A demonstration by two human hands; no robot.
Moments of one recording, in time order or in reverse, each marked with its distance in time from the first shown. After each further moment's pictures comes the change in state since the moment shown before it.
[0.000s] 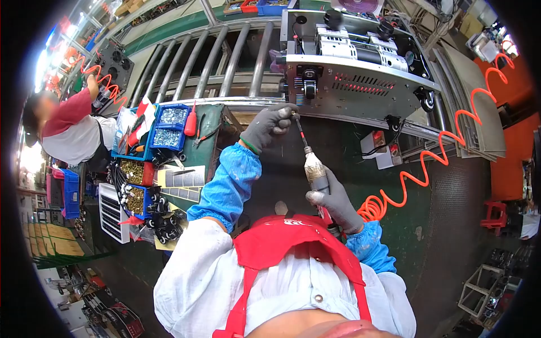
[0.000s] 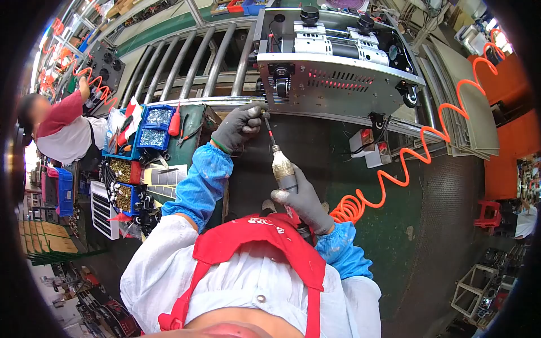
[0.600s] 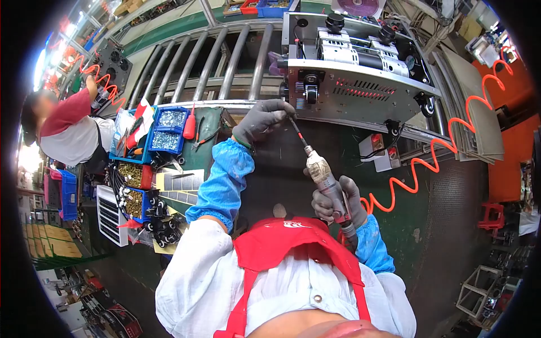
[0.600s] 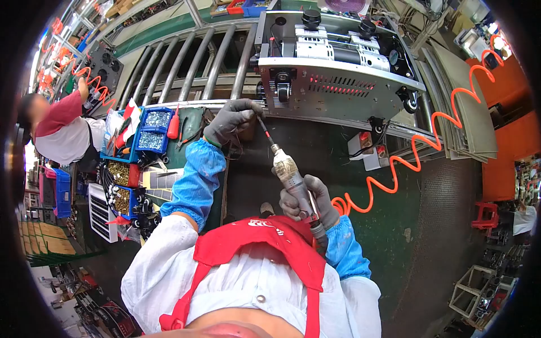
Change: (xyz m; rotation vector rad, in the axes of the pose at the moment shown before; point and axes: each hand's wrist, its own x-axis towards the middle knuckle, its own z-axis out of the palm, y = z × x) left_hand 0.004 0.034 -0.019 0.426 -0.253 0.157; right_hand 0.017 0.012 -0.022 0.977 -0.598 0.163
